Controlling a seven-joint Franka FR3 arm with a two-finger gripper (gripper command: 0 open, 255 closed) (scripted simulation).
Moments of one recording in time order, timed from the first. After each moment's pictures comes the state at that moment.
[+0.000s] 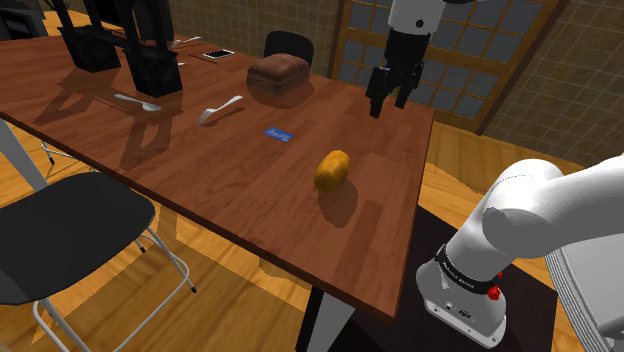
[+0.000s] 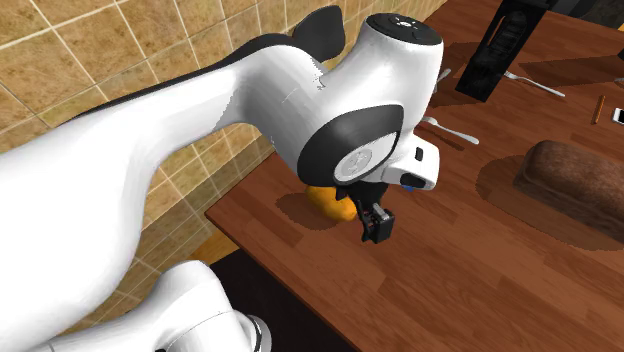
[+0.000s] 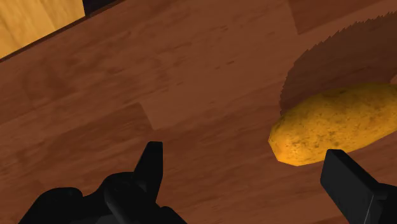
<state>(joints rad) 0.02 -0.75 0.04 -2.44 0.00 1.65 0.17</state>
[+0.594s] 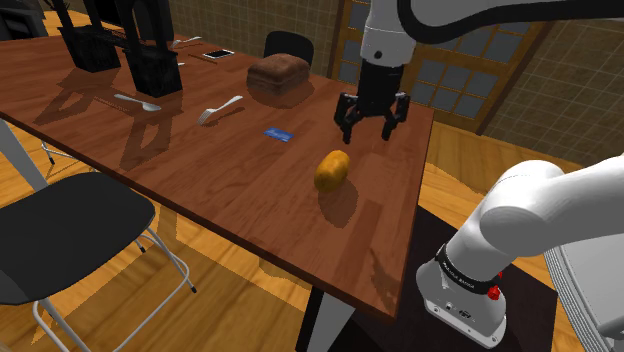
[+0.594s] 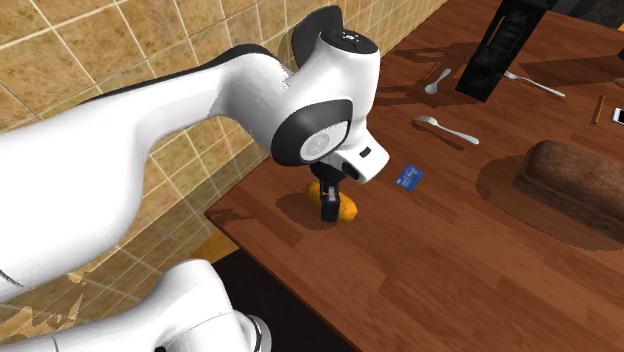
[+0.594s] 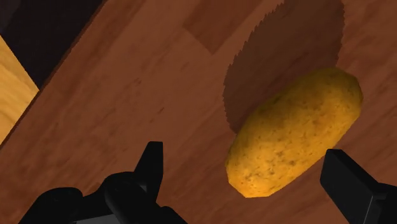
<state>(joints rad) -0.03 -0.73 0.26 -2.52 0.17 1.73 0.67</state>
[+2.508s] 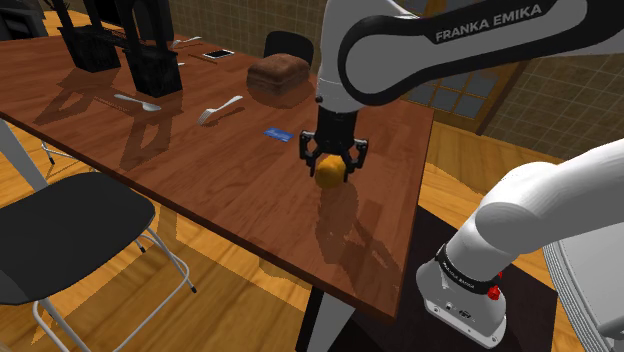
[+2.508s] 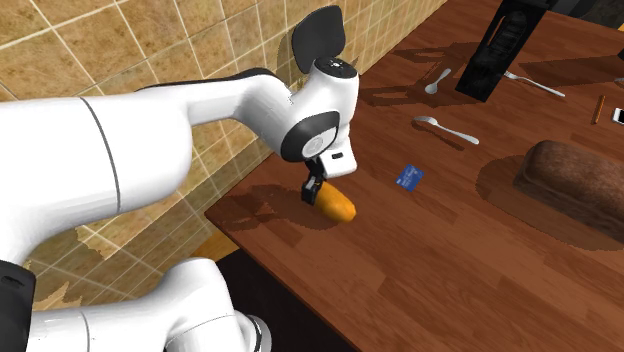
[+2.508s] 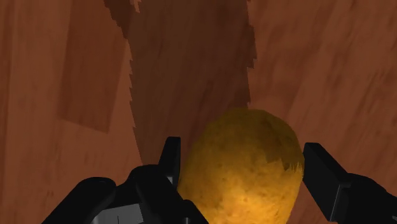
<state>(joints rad) -0.11 -0.54 0.51 -2.55 0.31 1.97 1.18</state>
